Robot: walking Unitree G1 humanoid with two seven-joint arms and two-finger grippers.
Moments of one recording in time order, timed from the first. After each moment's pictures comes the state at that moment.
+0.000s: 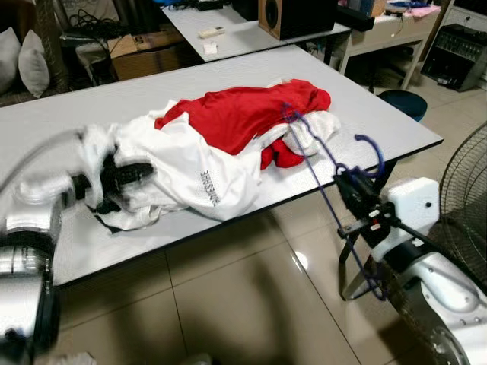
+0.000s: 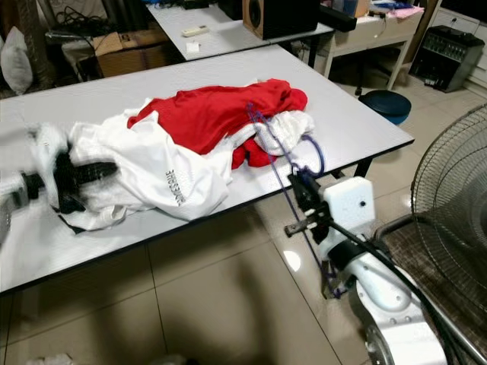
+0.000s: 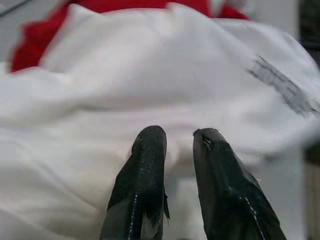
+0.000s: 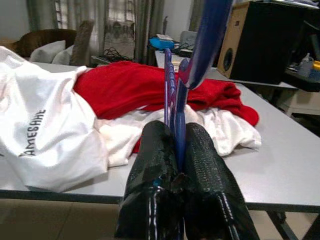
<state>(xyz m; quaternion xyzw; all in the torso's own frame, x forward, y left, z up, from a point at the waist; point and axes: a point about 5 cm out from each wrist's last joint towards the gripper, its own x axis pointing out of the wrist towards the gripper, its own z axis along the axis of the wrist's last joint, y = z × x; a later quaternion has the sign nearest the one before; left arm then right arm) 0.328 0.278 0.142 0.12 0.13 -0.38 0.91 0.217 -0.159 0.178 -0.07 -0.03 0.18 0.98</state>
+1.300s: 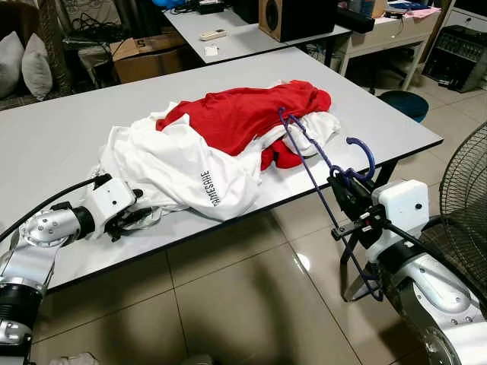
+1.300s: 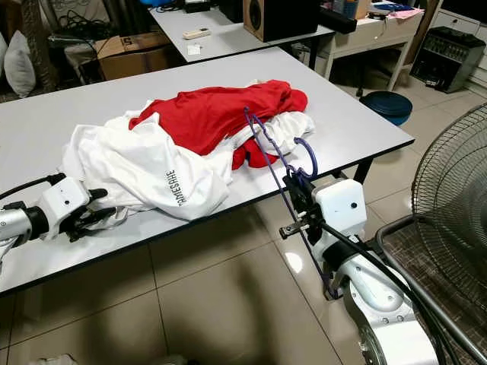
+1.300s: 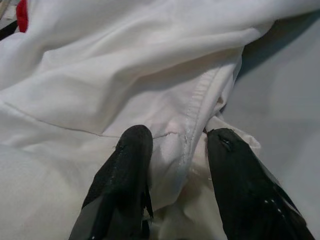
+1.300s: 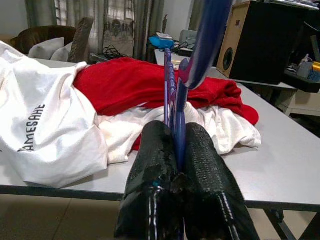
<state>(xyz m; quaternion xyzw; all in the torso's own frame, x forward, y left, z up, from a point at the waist) 0.297 0.276 0.118 0.35 0.16 -0.32 0.87 0.219 -0.157 0.173 -0.08 -0.03 0.18 0.98</state>
